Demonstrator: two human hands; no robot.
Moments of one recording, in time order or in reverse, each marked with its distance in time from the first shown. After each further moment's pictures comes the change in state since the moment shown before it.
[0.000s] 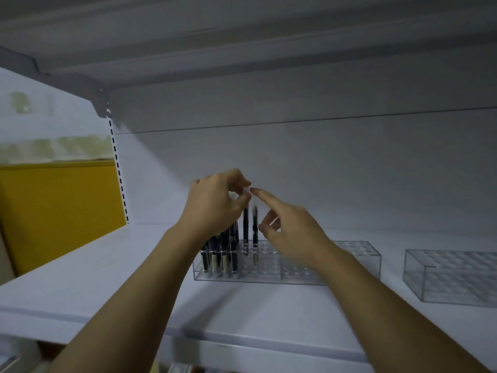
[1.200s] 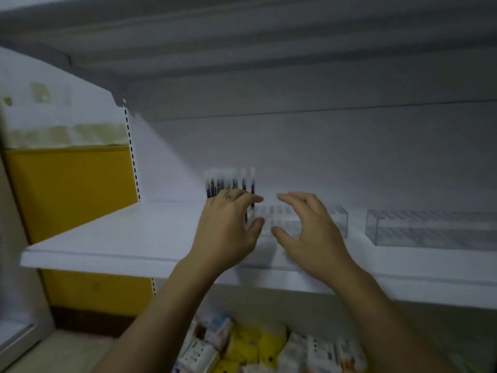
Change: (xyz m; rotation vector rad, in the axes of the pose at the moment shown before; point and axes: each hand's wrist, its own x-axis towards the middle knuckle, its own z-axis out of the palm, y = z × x) left_hand -0.125 0.057 -0.017 0.126 0.012 0.101; right_hand -0.125 -0.036 -0.014 -0.054 0.235 0.025
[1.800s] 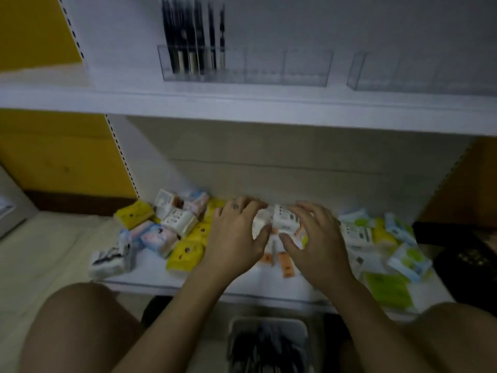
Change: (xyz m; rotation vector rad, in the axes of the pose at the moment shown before) left_hand -0.230 0.060 0.119 -0.190 -0.343 -0.164; right_hand -0.254 0.075 0.056 -0.153 -0.070 0.185
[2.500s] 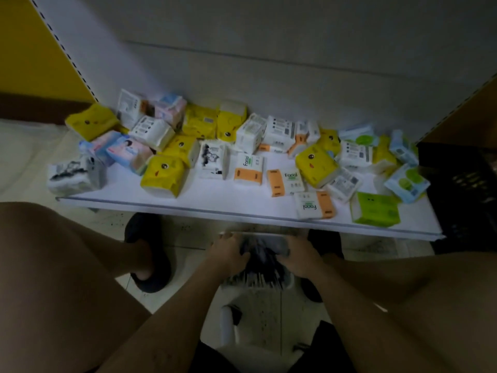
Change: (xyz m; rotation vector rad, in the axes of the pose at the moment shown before) left_hand -0.141 -0.055 0.181 -0.054 -0.959 -0.452; right_hand -0.170 0.134 0.127 -0.021 -1.052 0.630
